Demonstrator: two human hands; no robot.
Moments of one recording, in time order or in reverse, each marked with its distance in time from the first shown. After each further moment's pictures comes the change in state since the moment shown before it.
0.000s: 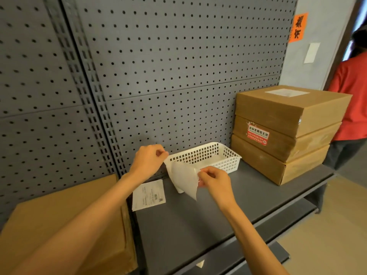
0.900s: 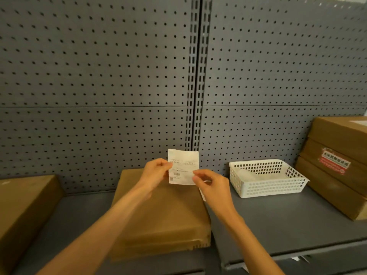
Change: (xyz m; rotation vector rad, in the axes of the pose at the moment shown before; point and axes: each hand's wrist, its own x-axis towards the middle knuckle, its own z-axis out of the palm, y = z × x) left_hand -0.133 -0.094 -0.135 -0.688 0.135 -0.508; right_hand -0.081 -0.070 0.157 -0.141 -0.256 -0.353
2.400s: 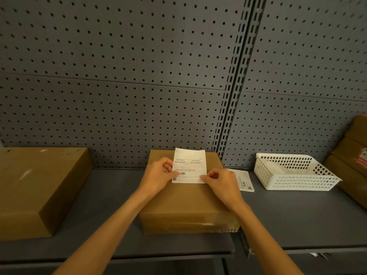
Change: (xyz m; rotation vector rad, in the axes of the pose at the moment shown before) left_hand -0.016 -0.068 -0.068 0.368 0.070 0.194; right_hand -0.003 0.007 0.060 -0.304 -0.183 0.174
